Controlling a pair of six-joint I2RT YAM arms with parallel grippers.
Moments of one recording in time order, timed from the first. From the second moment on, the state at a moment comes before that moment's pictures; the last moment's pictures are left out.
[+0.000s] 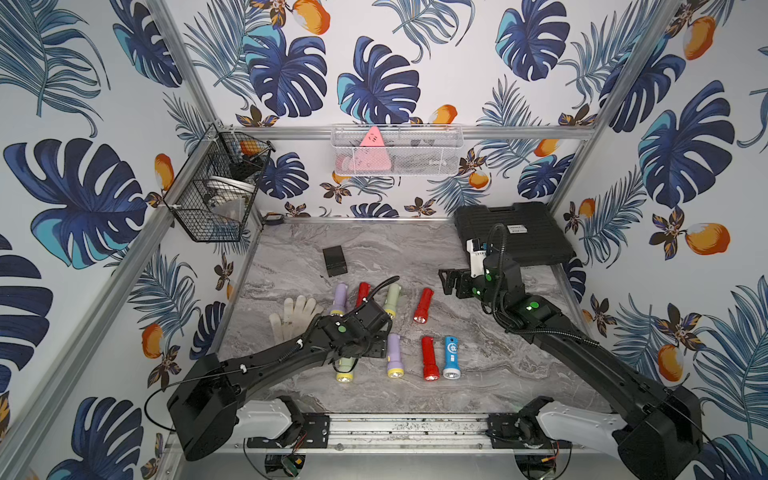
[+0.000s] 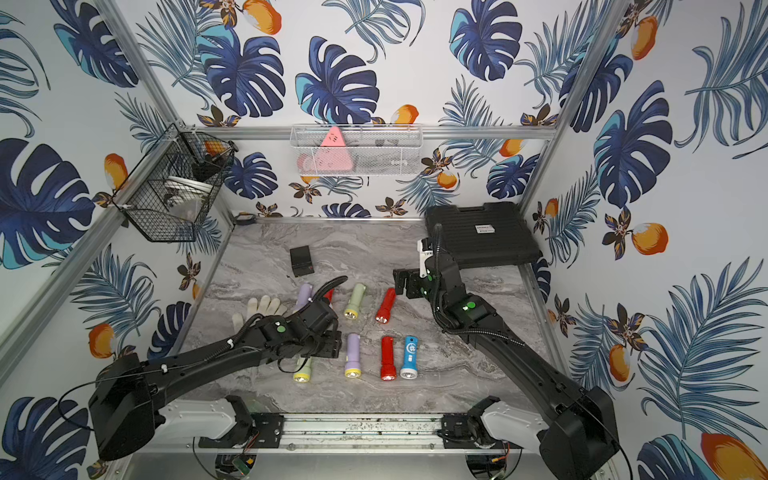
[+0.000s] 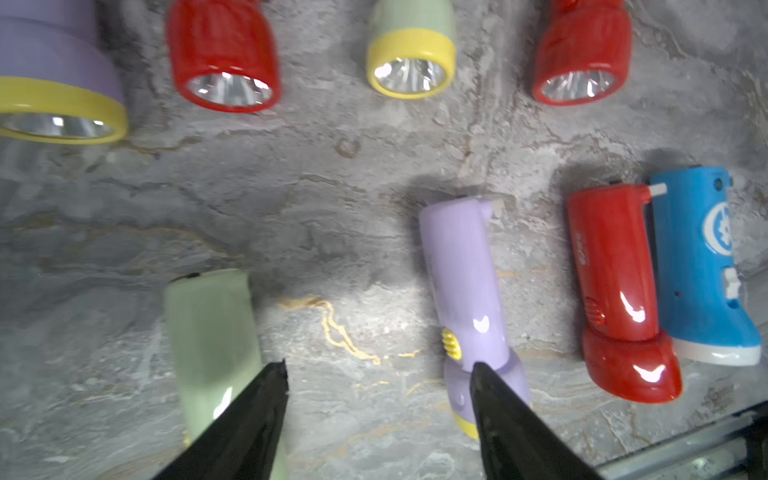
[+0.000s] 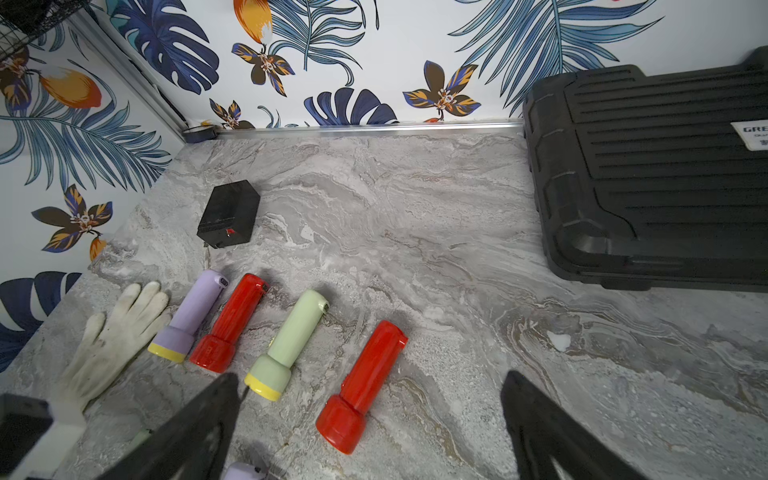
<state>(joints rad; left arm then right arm) -0.83 1.31 0.83 -0.67 -0.13 -0.73 0.54 1.16 0.93 -0.25 0.12 0.32</state>
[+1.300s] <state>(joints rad) -0.99 1.69 0.91 -0.49 -0.25 -0.73 0.53 1.11 0.92 -0.25 0.13 0.32</state>
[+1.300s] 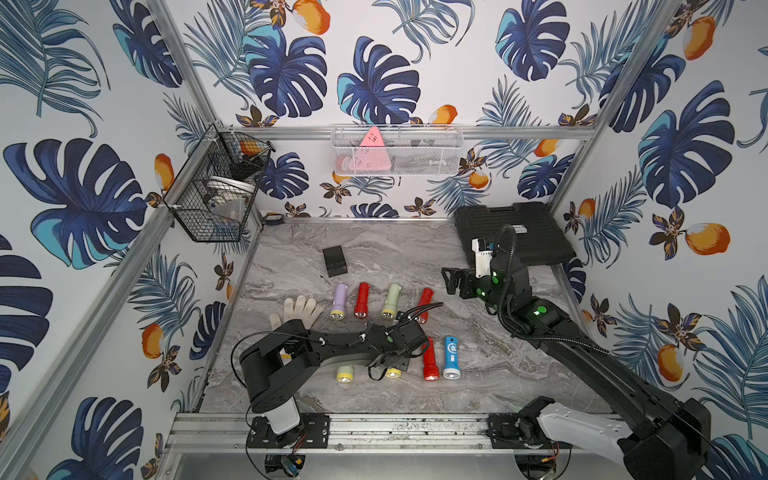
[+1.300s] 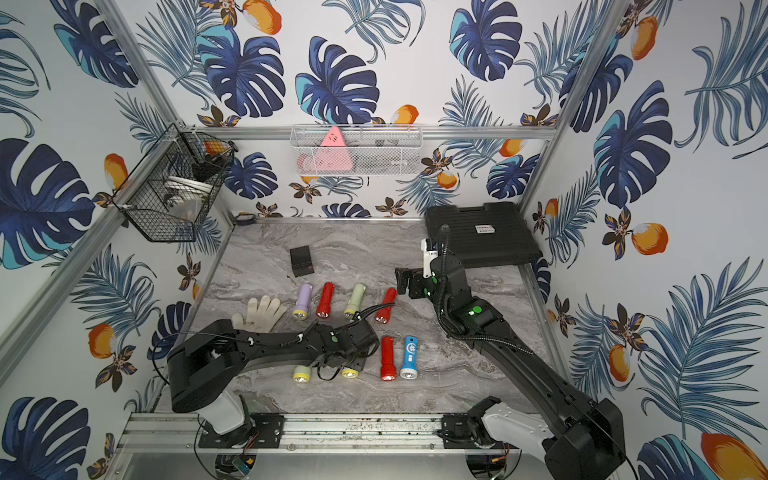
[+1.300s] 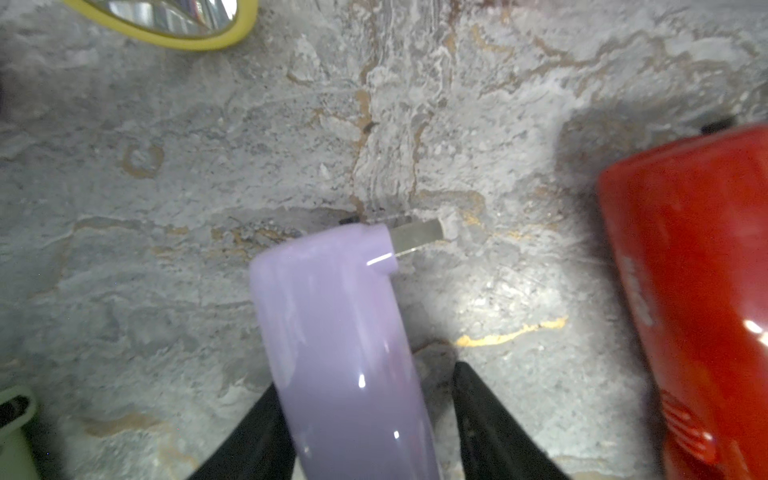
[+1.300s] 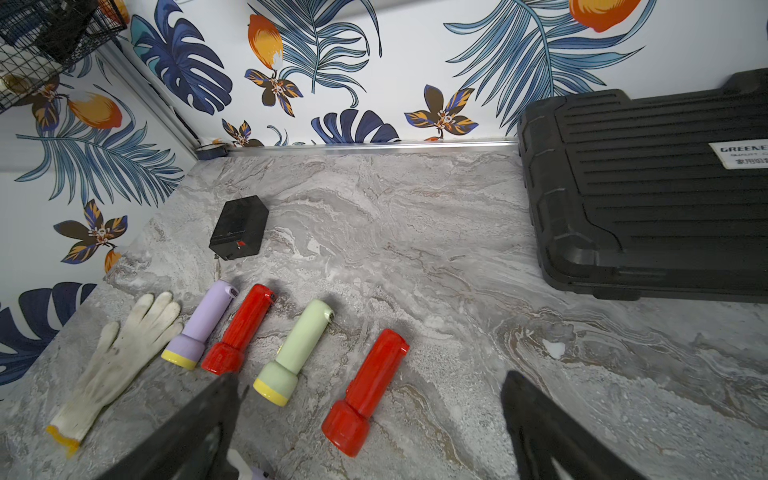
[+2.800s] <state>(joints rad) -0.72 1.22 0.86 -0.03 0.09 -0.13 0.53 1.02 0.90 -0.21 -0.17 0.29</state>
